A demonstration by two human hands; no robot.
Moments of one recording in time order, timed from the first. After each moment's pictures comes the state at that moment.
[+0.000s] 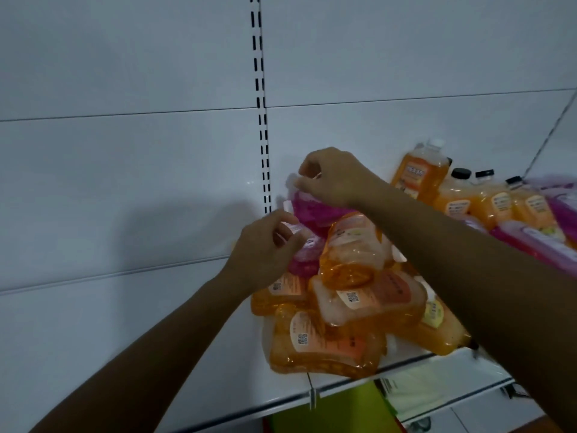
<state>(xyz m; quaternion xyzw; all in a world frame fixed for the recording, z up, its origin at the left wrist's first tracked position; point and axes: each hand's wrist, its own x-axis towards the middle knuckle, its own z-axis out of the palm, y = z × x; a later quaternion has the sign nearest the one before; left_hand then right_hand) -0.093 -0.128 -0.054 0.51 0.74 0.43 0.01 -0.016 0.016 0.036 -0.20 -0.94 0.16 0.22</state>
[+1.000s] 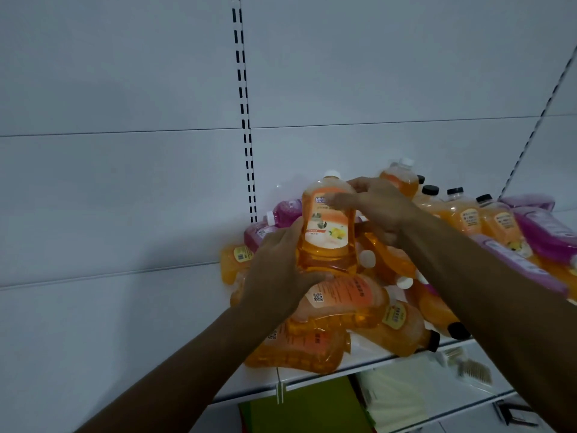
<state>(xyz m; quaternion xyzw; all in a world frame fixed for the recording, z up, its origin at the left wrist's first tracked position) -0.005 -0.121 -0.049 0.50 0.76 0.41 -0.06 0.076 0.034 0.031 -0.28 -0.73 0.57 0.24</state>
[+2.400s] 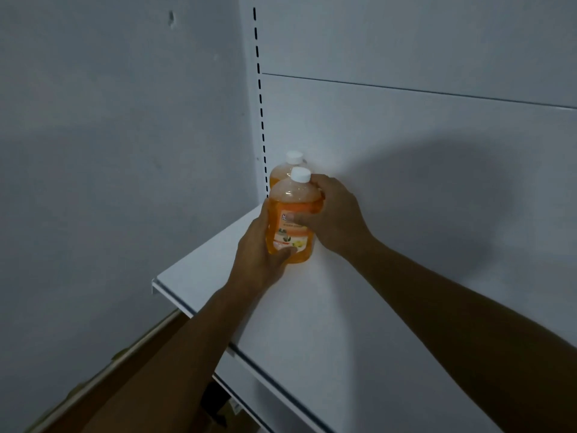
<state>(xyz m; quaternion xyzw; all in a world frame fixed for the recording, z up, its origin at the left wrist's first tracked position) -0.316 -0.543 -0.130 0.13 0.81 0.54 -0.18 -0.338 -0.392 -0.055 0.15 -0.87 0.44 0.15</state>
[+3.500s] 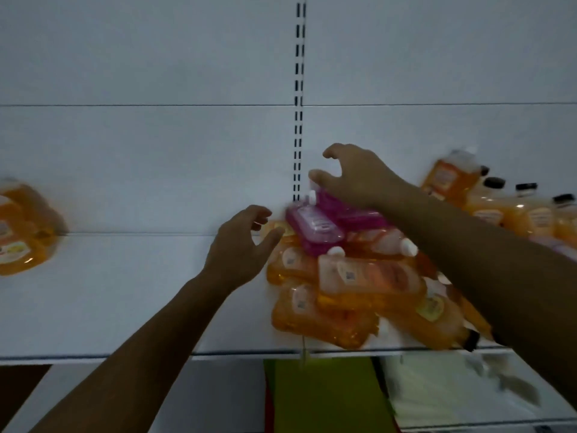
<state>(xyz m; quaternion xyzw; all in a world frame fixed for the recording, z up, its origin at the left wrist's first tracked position) -0.066 -0.194 -0.061 0.39 0.81 0.41 -0.13 0.016 0.000 0.039 -0.14 -0.96 0.13 0.21</state>
